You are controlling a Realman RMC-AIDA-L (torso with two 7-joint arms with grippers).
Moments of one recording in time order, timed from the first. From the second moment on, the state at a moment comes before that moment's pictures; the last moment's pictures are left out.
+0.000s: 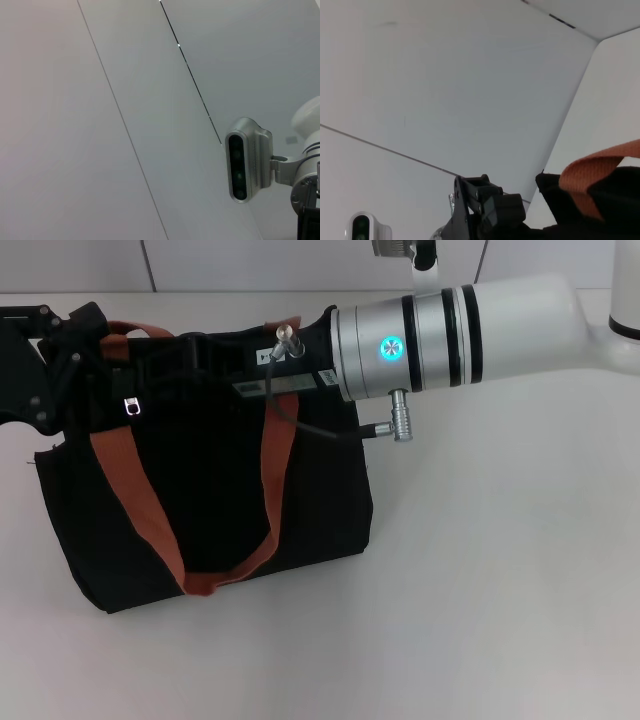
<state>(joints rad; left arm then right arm) -0.40 -2.03 0.50 0.63 1.63 1.79 -0.71 1.01 2.09 -1.59 -0.41 -1.17 -1.19 2.36</state>
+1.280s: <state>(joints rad) -0.40 -2.04 0.50 0.62 1.63 1.80 -0.70 1.00 2.09 -1.59 -0.46 -1.22 -1.17 2.28</state>
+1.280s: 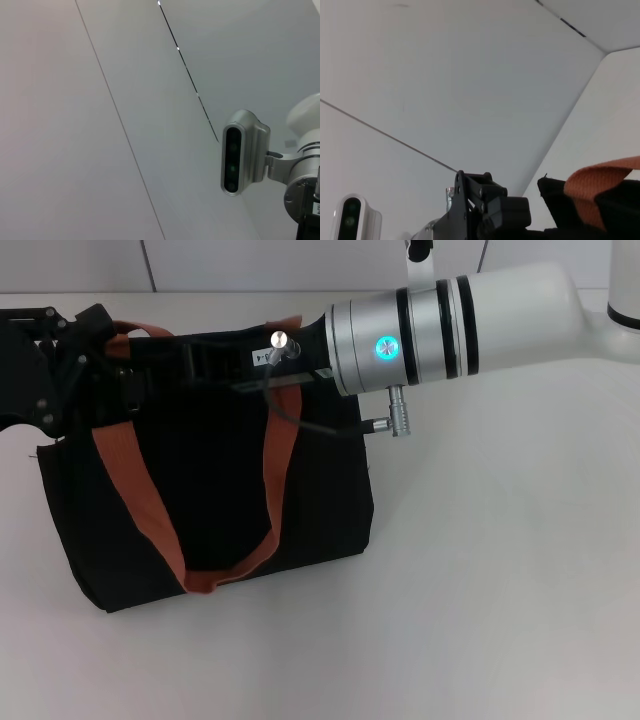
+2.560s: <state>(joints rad) -0.39 -2.02 0.43 0.58 1.62 1.76 -0.70 0.93 2.08 -1.55 -0.62 -1.40 -1.09 2.33</state>
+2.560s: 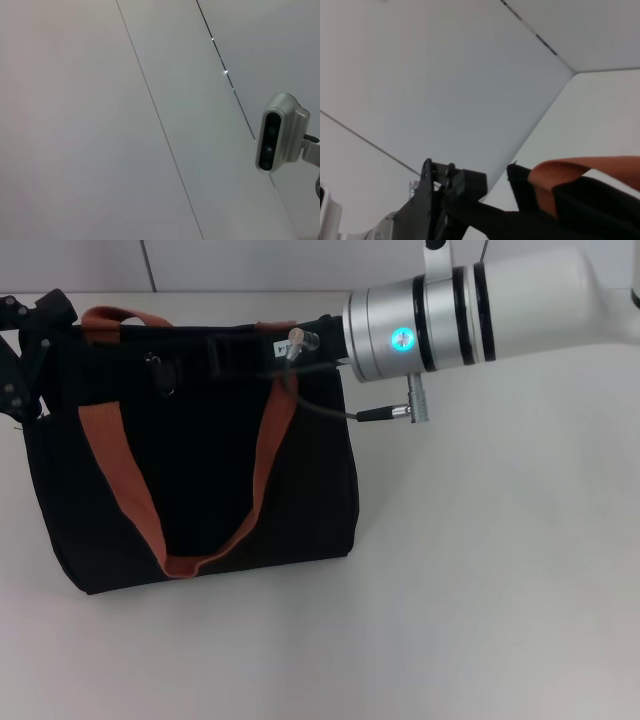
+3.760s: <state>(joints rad) -0.40 -2.02 0.43 0.58 1.62 1.74 -0.70 0.74 2.08 -1.39 -0.90 -1.65 -1.13 2.46</state>
